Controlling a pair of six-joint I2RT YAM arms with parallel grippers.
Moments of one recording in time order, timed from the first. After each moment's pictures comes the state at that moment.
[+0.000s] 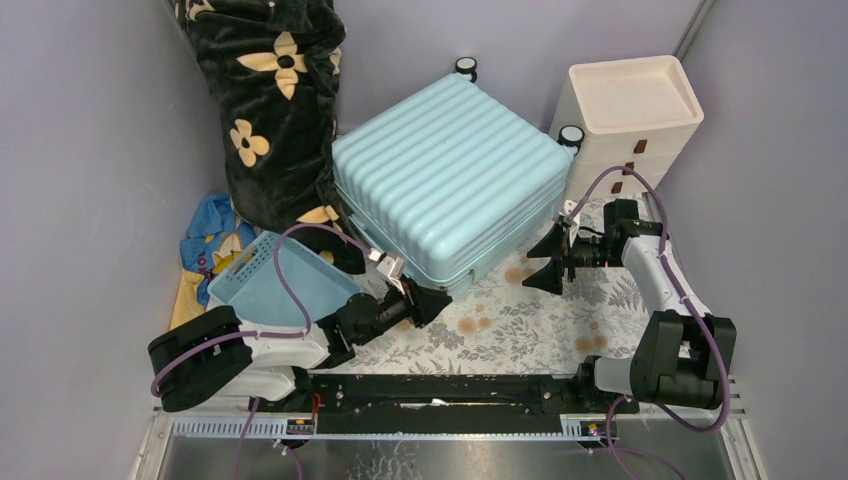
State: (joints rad) left arm -1.04 1.25 0.21 0.97 -0.11 -0.65; right arm -0.12 1.30 0.88 -0.97 -1.24 -1.13
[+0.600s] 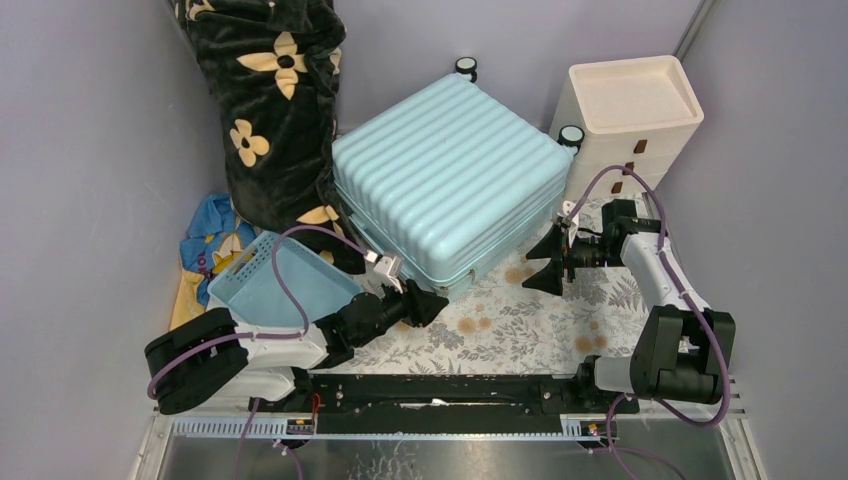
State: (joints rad) left arm -1.03 1.23 0.21 0.84 -0.18 -0.72; right arm -0.11 1.33 0.89 -1.02 -1.24 -1.18
